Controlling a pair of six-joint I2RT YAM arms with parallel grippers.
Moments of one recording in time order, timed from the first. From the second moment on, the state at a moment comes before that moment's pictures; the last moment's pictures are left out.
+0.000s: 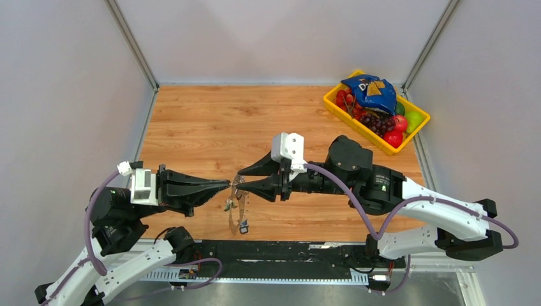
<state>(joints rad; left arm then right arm) -0.85 0.41 0.90 -0.03 0.51 -0.18 1.34 1.17 1.47 -0.26 -0.18 -0.08</state>
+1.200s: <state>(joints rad) -0.85 0.44 0.57 0.93 0.31 -0.30 1.34 1.21 1.58 -0.11 -0.16 -0.21</state>
